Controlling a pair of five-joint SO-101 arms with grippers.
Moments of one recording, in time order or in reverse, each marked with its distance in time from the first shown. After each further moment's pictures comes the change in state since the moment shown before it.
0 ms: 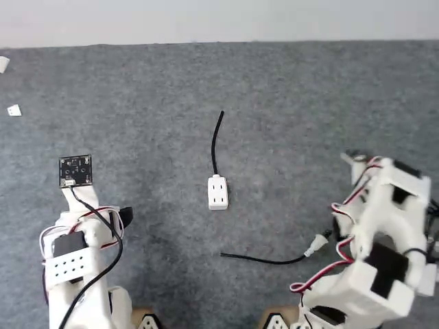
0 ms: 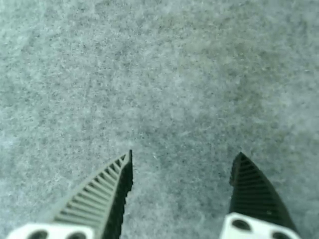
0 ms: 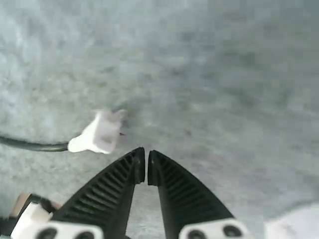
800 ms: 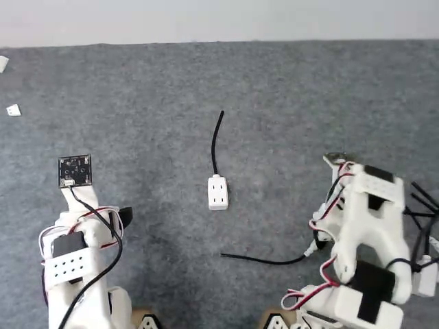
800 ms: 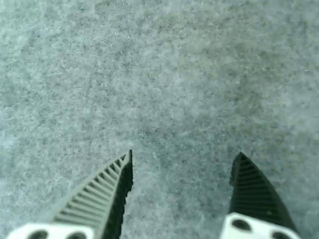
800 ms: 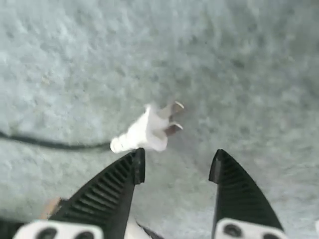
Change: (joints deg) left arm 0.0 0.0 0.0 0.0 0.0; right arm -10.8 -8.4 14.9 -4.9 -12.7
